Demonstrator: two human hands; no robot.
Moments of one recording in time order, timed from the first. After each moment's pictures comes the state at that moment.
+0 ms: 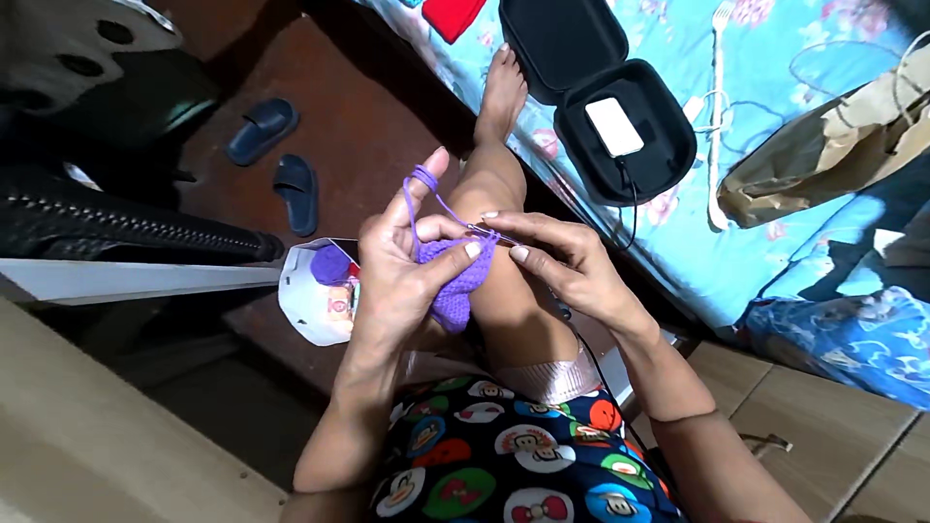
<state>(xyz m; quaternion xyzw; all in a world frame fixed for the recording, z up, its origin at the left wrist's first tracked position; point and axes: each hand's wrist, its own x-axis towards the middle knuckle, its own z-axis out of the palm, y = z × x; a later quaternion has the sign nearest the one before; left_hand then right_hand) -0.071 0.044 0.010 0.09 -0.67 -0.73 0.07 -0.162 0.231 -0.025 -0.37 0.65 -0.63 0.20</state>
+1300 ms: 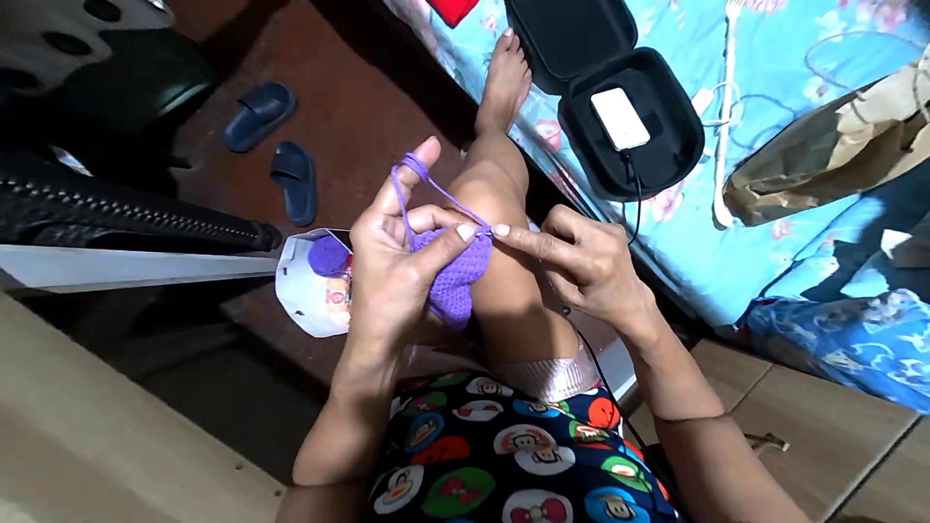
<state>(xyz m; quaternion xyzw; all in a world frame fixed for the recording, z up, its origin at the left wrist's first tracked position) -0.074 0.047 0.011 0.15 -0.66 -0.73 0.09 -0.168 0.246 -0.037 -0.50 0.74 -0.44 -0.04</state>
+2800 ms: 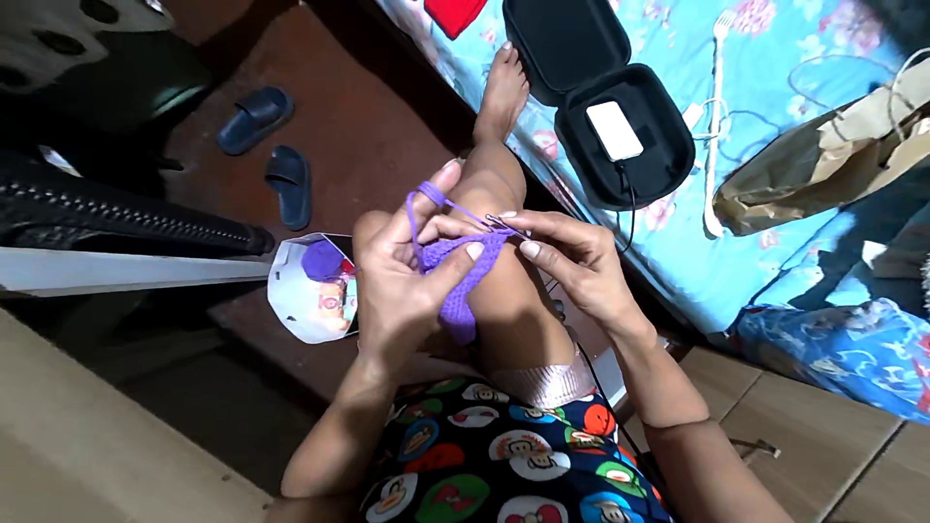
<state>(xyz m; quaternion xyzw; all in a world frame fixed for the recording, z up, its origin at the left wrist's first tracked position) -0.070 0.049 -0.001 0.06 -0.71 -0.69 0.14 -0.162 0.234 -0.030 -0.33 0.62 -0.69 0.19</state>
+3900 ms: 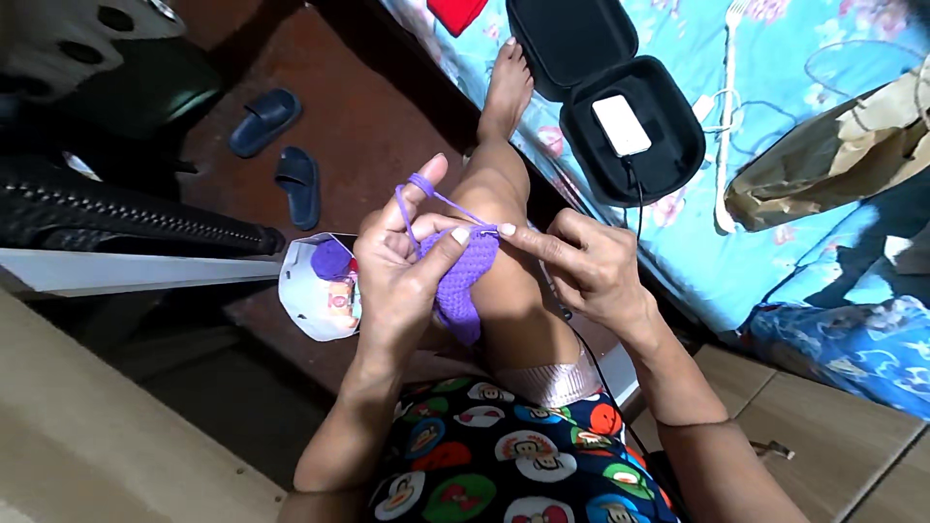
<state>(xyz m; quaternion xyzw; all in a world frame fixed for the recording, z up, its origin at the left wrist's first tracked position) -0.072 0.047 0.004 0.12 -0.68 -0.72 0.13 -0.169 0.243 -0.036 -0.49 0.76 -0.41 -0.10</state>
